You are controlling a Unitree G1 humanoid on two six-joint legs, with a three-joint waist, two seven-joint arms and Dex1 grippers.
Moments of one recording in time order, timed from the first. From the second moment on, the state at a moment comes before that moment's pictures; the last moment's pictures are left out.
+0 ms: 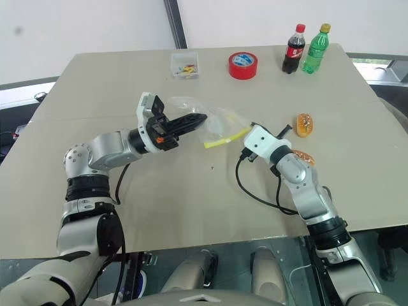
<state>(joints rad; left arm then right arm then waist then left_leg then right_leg) -0.74 0.38 0.36 0.37 -1.84 1.39 0.06 -0.43 -0.39 0.22 -0.03 -0.29 0.11 0.31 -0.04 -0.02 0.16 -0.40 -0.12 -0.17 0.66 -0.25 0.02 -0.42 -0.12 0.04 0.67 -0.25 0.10</state>
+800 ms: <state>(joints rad) -0.47 0.68 -0.32 -0.44 -0.18 0.40 -0.48 -0.85 -0.41 0.28 0.37 -0.38 0.24 0.45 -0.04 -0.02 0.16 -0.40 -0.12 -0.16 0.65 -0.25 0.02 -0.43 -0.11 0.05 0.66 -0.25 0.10</state>
